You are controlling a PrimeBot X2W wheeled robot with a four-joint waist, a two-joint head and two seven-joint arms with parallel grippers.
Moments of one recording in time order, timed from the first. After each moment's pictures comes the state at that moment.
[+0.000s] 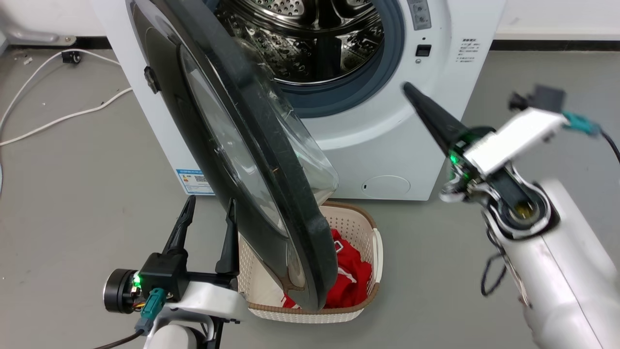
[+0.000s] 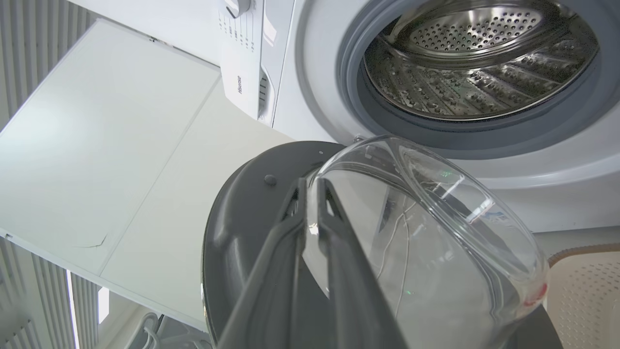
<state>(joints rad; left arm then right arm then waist) -0.10 0.05 -0.11 0.09 -0.09 -0.02 -0.26 -0.67 -0.16 0.33 0.40 1.56 0.13 0.24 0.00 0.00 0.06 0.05</state>
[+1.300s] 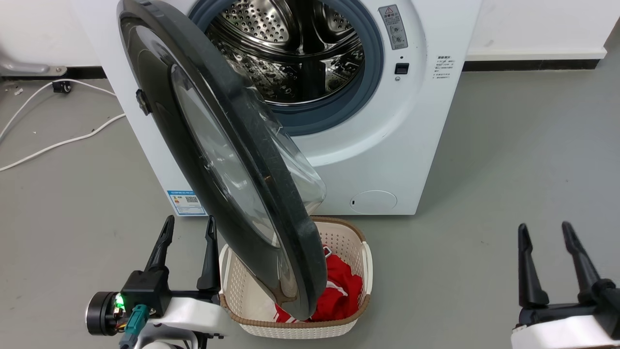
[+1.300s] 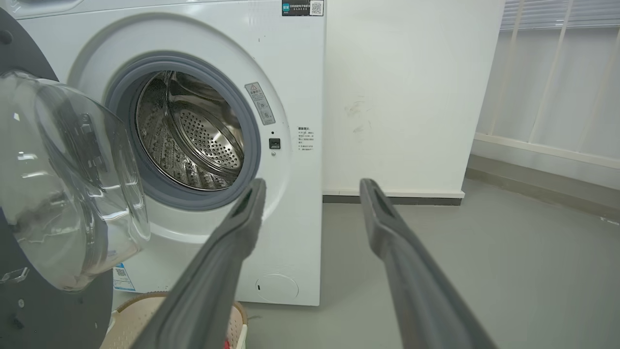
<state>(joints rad) -0.04 0.05 -0.04 0.09 -0.08 -0.02 -0.26 0.09 -0.05 -0.10 -0.08 0.06 0.13 -0.23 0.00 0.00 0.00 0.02</state>
